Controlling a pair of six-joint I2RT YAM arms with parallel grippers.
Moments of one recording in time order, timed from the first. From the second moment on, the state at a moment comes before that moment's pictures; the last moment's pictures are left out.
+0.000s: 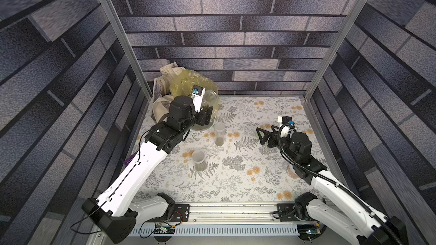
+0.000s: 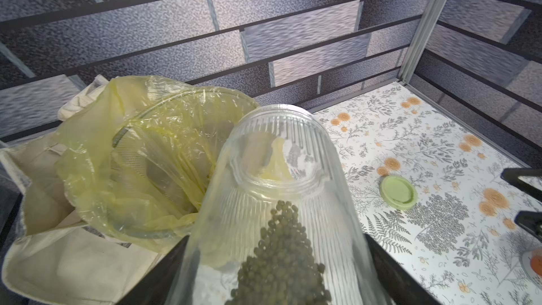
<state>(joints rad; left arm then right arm) -0.50 1.18 1.38 -0.55 -0.14 0.03 0.47 0.87 0.54 0.12 -0.09 0.37</state>
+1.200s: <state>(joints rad) -0.30 2.11 2.76 -1.36 -0.09 -0.01 0.47 0.84 0.52 0.05 -0.14 0.33</state>
